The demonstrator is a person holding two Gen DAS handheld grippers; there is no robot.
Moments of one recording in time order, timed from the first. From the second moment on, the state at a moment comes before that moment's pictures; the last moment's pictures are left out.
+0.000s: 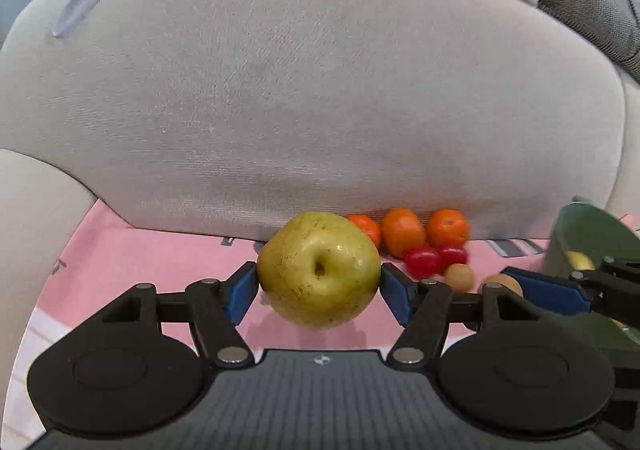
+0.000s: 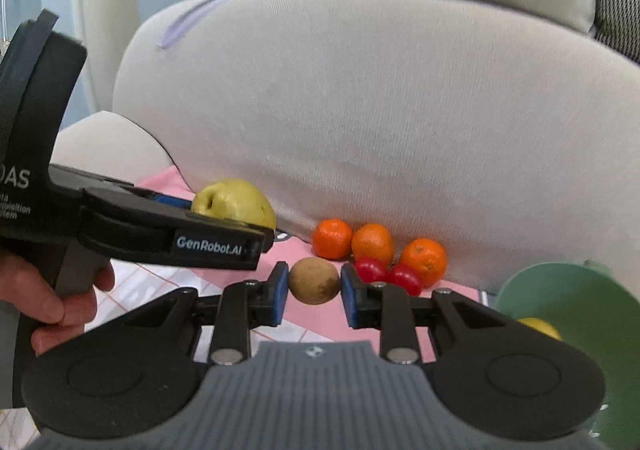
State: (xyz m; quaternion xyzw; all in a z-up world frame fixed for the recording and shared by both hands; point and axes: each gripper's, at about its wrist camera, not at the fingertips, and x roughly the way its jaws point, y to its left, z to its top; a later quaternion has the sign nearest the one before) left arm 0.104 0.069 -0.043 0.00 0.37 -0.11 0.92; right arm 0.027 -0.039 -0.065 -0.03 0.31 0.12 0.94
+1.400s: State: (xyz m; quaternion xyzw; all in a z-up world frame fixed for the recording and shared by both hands) left arm 0.073 -0.149 -0.002 0.21 0.49 -0.32 0.78; right arm 0.040 -0.232 -0.071 -0.07 0.51 0.15 0.85
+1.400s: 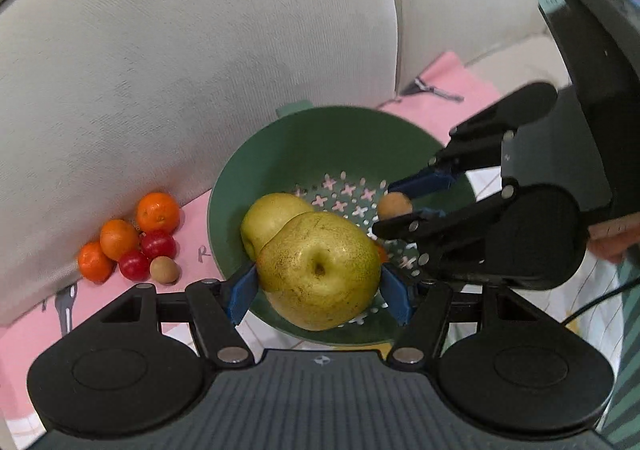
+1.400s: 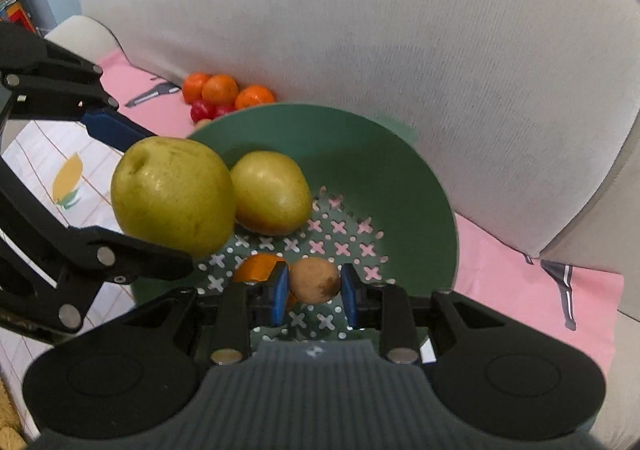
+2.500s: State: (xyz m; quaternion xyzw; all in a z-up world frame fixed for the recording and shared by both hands) left arm 0.100 -0.180 -0.037 0.28 0.58 -0.30 0.71; right arm 0.046 -0.230 -0.097 -0.14 0.55 0.17 0.81
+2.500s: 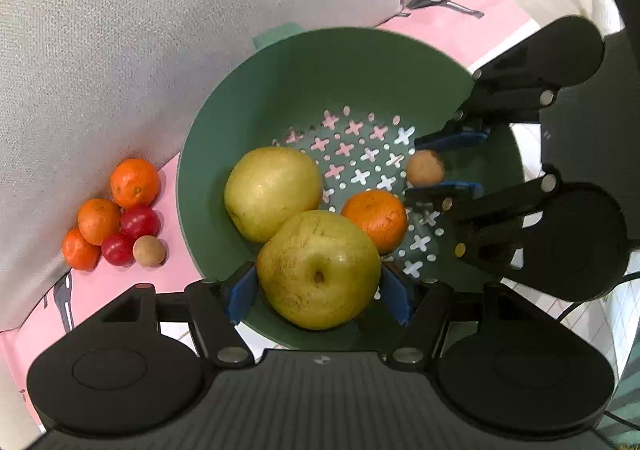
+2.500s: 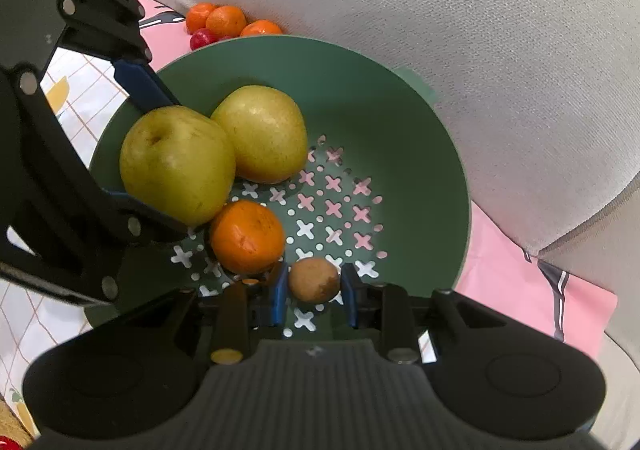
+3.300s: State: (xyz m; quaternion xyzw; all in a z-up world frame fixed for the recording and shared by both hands) left arm 0.102 -0.173 -0.017 0.26 0.57 -0.29 0.72; right arm 0.042 -0.239 -0.084 -0.12 0.54 0.17 0.82
